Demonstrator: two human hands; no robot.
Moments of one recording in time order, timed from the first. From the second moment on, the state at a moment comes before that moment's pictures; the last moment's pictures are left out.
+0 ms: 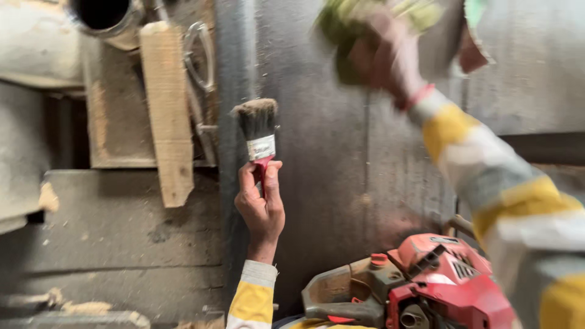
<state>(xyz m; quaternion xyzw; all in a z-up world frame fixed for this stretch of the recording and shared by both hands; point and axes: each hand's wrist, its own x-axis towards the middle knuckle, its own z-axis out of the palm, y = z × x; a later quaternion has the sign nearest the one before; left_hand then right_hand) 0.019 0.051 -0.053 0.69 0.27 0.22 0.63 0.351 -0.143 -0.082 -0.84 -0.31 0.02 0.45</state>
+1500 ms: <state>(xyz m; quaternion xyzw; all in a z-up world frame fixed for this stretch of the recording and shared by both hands) 0.334 -0.122 -0.149 0.94 -0.33 -0.07 0.09 0.133 -0.271 0.099 -0.93 -0.05 0.15 0.34</state>
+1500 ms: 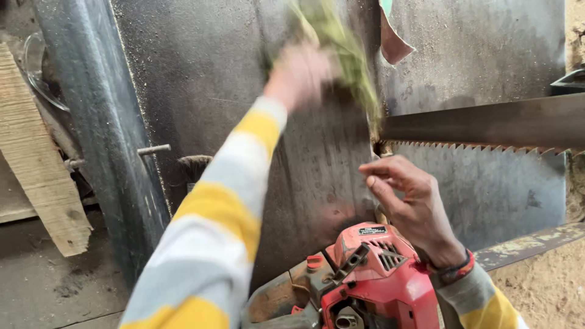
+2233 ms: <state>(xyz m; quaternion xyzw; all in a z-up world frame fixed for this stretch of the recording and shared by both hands) 0.418 -0.014 -0.077 0.83 0.08 0.39 0.40 0.173 -0.226 0.079 -0.94 -0.15 0.06 0.31</state>
